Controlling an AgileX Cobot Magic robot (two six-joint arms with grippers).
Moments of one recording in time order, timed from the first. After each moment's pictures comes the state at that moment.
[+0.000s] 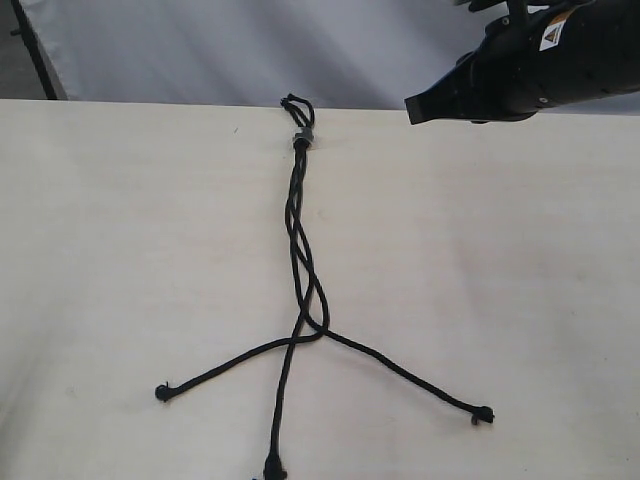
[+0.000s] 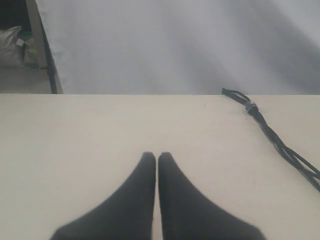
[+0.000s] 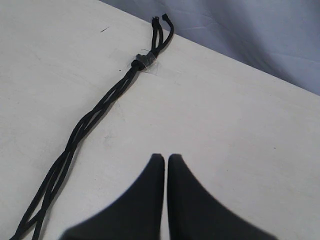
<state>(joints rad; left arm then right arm) 0.05 0.04 0.00 -0.04 0.19 0.00 0.25 1.47 -1.07 0.03 0.35 -0.15</state>
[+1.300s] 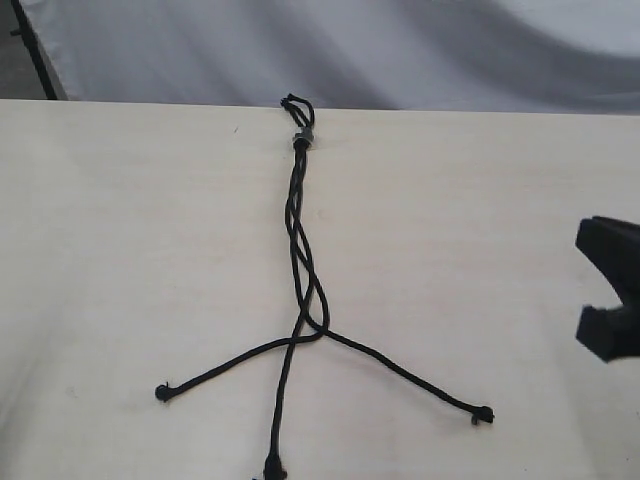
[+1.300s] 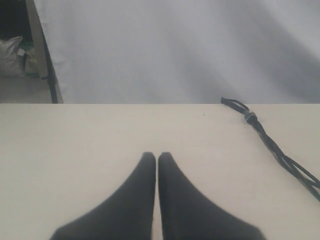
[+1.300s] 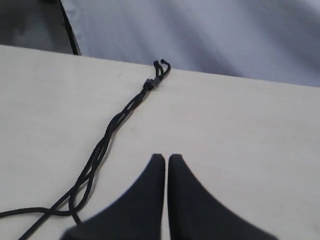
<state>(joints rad) 0.05 0.00 0.00 -0.04 0.19 0.00 0.25 0.57 -0.24 0.09 0.06 -0.01</state>
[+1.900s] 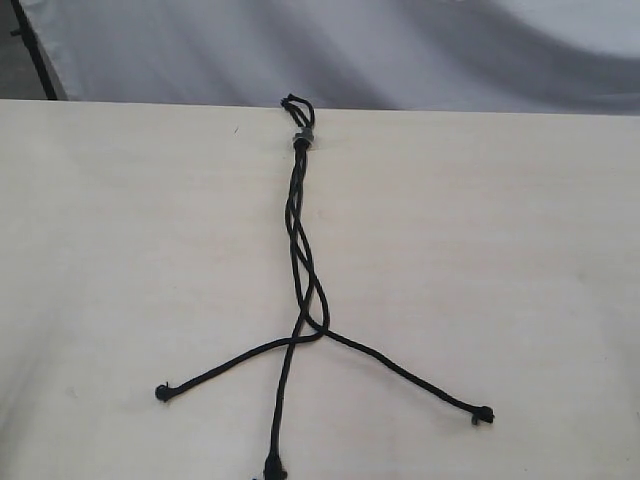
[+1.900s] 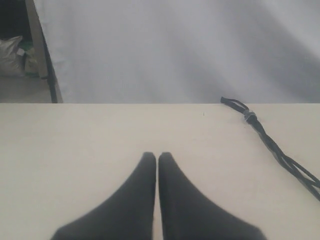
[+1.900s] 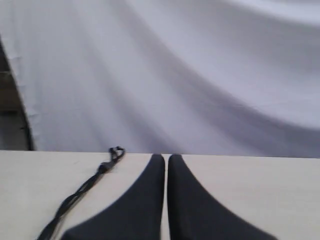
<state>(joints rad) 0.05 0.00 0.00 -0.04 0.19 0.00 0.05 0.01 0.00 0.09 0.00 0.01</state>
